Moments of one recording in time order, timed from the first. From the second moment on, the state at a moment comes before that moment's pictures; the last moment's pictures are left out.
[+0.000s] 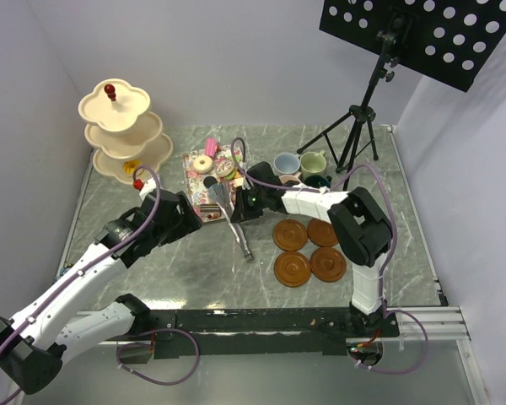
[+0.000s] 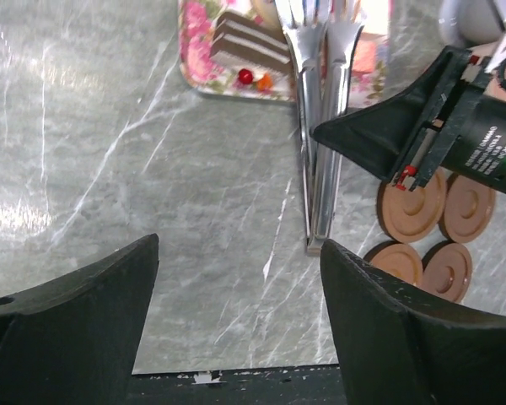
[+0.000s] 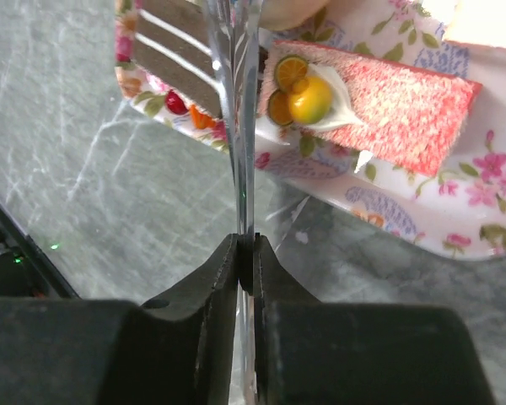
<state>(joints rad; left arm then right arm) -0.61 0.92 0.86 -0.75 -0.28 -0.94 0.67 1.94 1.25 -0.15 -0.38 0.50</state>
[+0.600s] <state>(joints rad) -0.26 0.98 1.08 -0.53 0.12 -0.83 0.67 1.44 1.25 -0.29 -0.45 0.58</state>
